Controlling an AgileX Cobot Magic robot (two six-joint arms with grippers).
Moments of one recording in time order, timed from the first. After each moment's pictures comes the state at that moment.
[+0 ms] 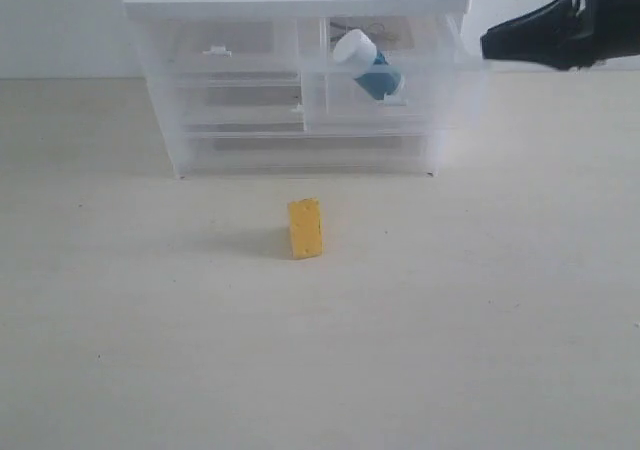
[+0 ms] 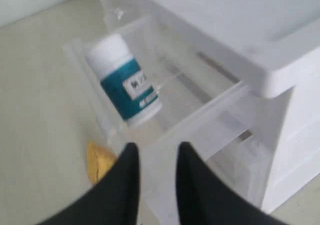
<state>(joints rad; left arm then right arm) 0.10 0.00 0.00 0.35 0.34 -0.31 -0.14 1.78 -1.21 -1.78 -1.17 1.35</state>
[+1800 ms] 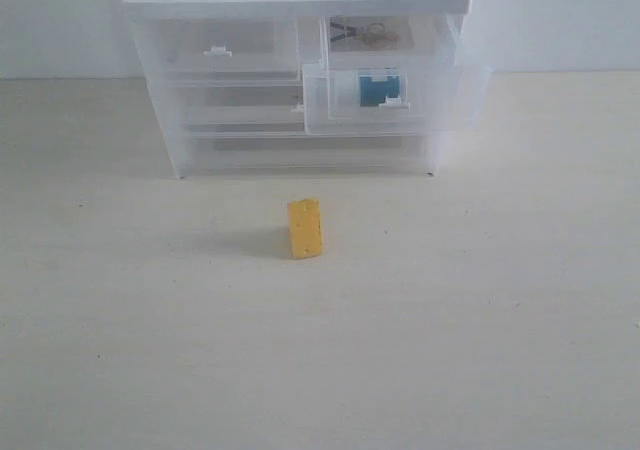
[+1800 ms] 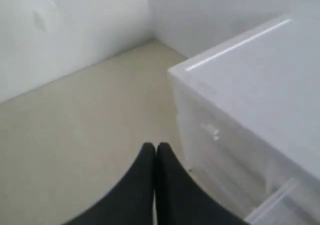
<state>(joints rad) 0.10 0.00 0.00 0.35 0.34 -0.31 0.35 1.61 -1.29 -1.73 -0.80 1.72</state>
